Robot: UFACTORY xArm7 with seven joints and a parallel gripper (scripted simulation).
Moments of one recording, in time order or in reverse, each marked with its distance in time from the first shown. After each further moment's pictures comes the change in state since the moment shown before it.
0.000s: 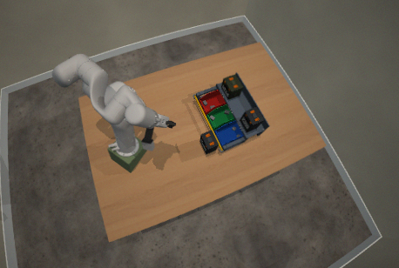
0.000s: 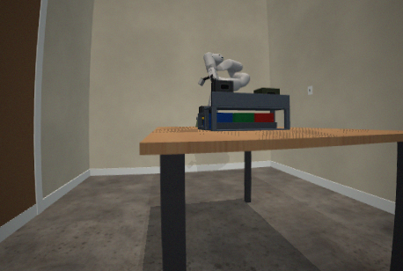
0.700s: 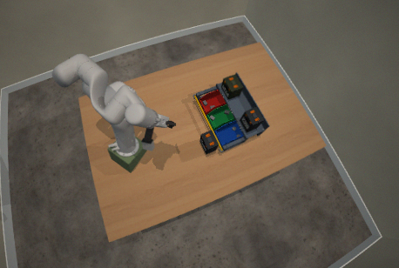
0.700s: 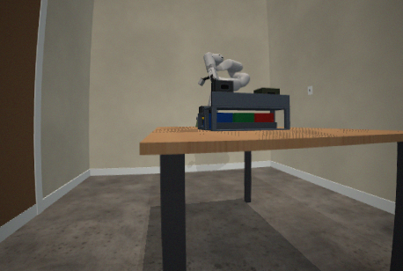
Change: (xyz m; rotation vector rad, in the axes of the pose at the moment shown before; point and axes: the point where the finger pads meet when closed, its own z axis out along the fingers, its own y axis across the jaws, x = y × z) arm 0.000 0.000 0.000 0.001 0.000 0.004
